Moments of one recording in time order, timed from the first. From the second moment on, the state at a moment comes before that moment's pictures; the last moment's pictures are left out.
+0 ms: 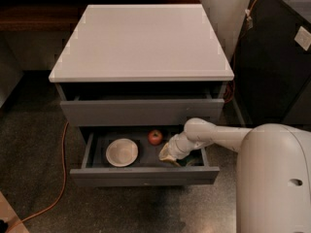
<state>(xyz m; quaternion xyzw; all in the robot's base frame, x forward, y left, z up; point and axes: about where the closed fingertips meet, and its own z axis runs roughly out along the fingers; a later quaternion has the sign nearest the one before) 0.637 -0.066 0.416 -0.66 0.70 0.14 0.24</state>
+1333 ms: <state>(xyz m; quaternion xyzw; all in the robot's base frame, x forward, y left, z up) 0.569 -0.061 0.390 -0.69 0.68 0.14 0.21</state>
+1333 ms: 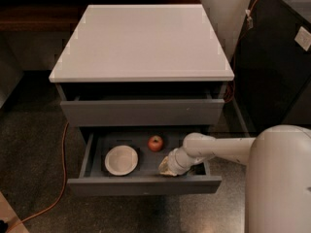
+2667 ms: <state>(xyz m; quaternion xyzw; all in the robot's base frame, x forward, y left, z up) 0.488 -0.077 0.368 -0.70 0.67 0.16 0.20</state>
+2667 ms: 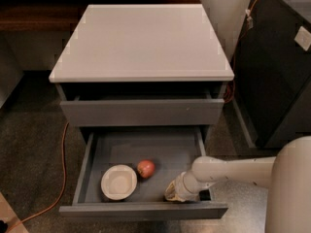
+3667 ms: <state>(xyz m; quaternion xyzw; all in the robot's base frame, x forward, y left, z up) 0.503 -0.083 0.410 -0.69 0.66 0.17 0.25</state>
